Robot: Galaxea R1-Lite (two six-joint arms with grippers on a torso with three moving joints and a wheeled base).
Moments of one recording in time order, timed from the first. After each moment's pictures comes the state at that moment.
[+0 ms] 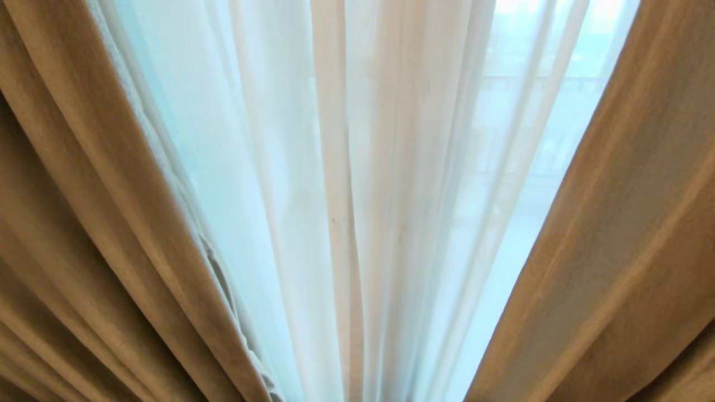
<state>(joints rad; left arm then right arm) 0.00 0.00 0.00 0.00 -0.01 0.05 -0.73 1.45 -1.28 -0.47 0.40 0.05</state>
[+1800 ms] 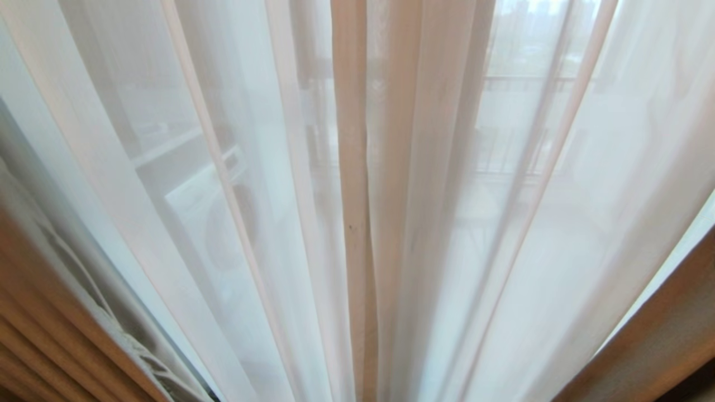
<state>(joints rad) 0.00 0.00 0.00 0.00 -0.01 0.05 -0.78 0.72 -0.69 -0.43 0.38 0.04</state>
